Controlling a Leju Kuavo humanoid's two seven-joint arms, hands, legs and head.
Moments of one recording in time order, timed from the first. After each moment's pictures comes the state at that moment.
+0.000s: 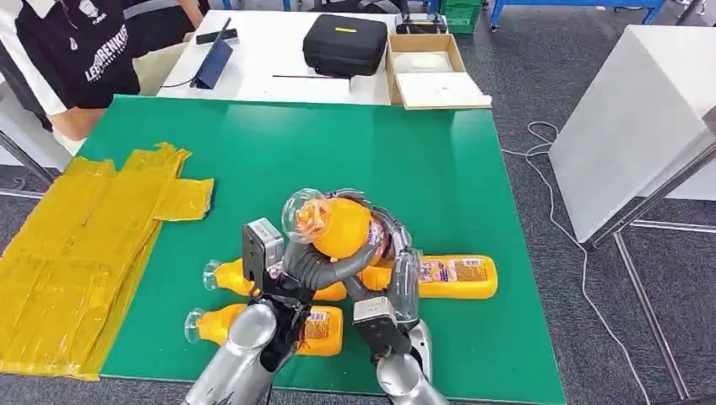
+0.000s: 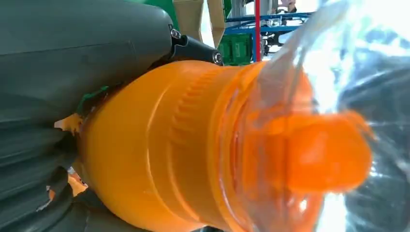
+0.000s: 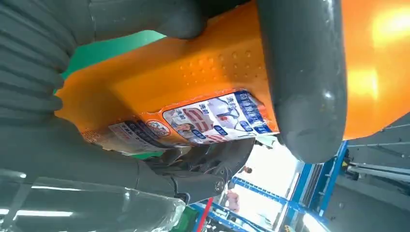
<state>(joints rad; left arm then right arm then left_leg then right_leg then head) -0.27 -0.26 -0.37 -1.28 0.06 -0.12 -0.41 -0.17 0.27 0.58 -1.07 0.39 -0.53 -0.66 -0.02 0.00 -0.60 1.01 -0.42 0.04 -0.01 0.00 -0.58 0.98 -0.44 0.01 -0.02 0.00</state>
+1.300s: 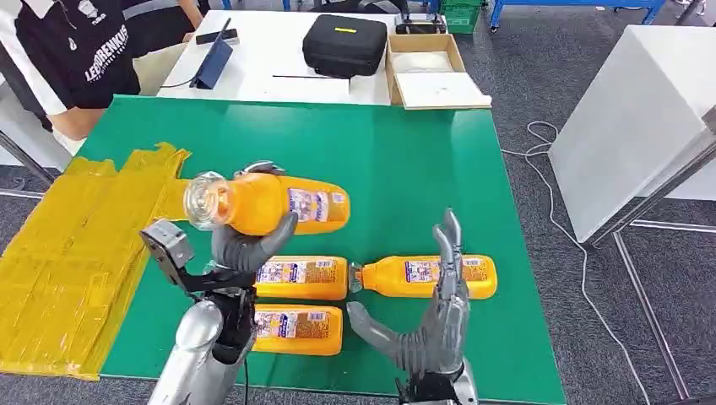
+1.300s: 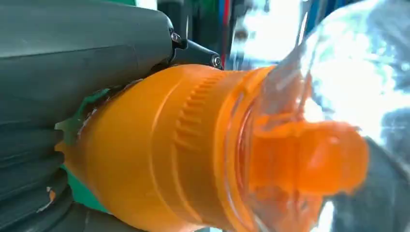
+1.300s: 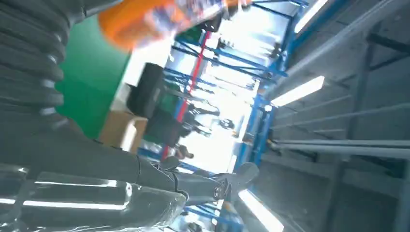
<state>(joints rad) -0.19 -0.22 -0.15 -1.52 0.02 -0.01 -0.47 0.09 0.13 0.65 -1.68 0.53 -0.52 -0.63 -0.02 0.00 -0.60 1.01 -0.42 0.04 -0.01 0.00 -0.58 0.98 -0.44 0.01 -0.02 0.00</state>
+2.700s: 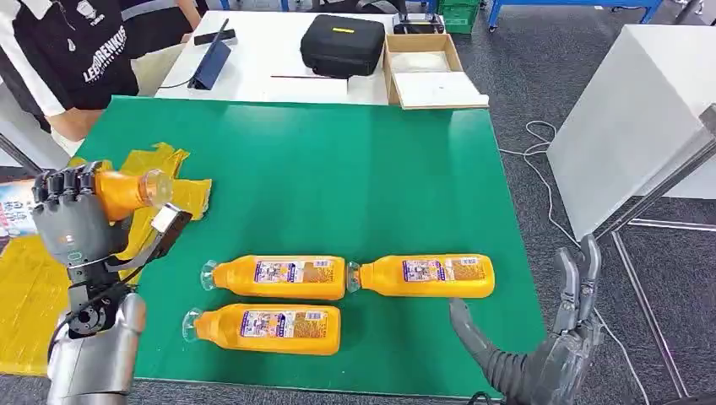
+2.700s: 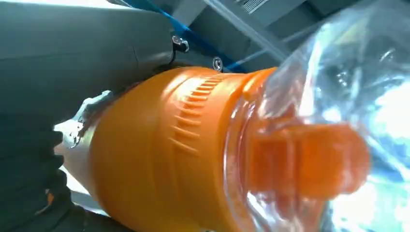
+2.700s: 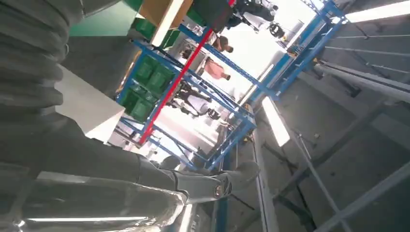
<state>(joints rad) -0.25 0.06 0.26 -1.32 -1.56 0.69 0.05 0.28 0.03 0.41 -1.96 0.96 -0.65 -0.35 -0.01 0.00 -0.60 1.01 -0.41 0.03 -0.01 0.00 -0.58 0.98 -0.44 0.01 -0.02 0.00</state>
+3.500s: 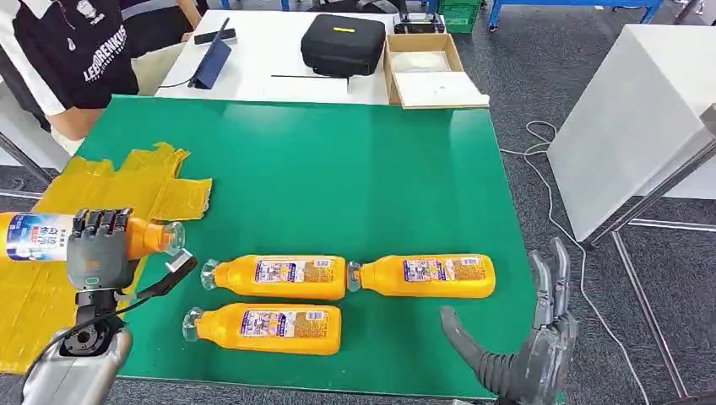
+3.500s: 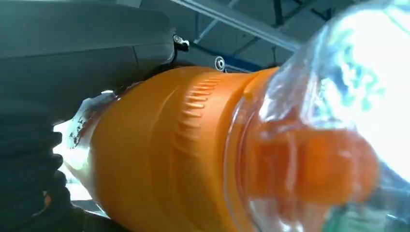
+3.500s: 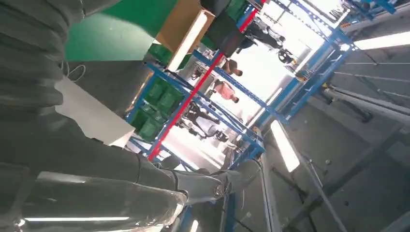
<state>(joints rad) -0.21 0.25 0.12 -1.04 -1.57 0.70 0.13 0.27 -0.02 0.43 -1.87 0.88 -0.65 -0.35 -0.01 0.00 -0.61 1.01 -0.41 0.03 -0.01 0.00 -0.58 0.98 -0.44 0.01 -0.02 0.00</state>
